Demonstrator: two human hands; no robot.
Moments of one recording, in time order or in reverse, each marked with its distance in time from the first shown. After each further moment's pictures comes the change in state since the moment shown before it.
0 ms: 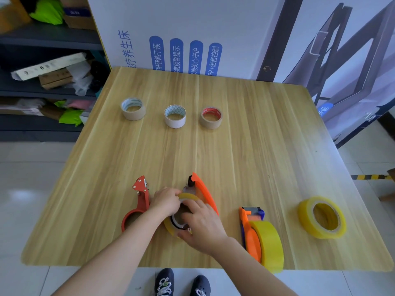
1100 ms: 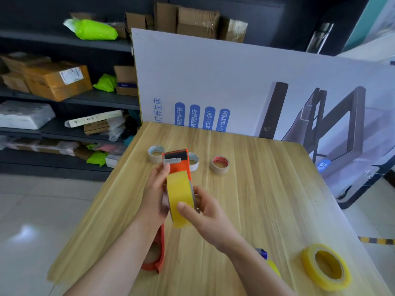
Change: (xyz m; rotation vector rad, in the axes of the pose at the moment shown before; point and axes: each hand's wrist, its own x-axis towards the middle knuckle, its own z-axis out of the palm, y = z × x) left_hand -0.107 0.027 -0.122 -1.740 0.121 0.483; right_hand -0.018 -0.073 -0.150 1.156 0.238 -0.091
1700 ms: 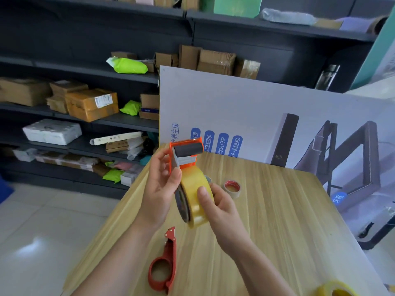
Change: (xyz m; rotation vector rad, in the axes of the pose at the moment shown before) left_hand -0.051 0.072 0.021 0.367 -0.190 0.703; right_hand 0.006 -0.063 0.021 0.214 0.041 -0.142
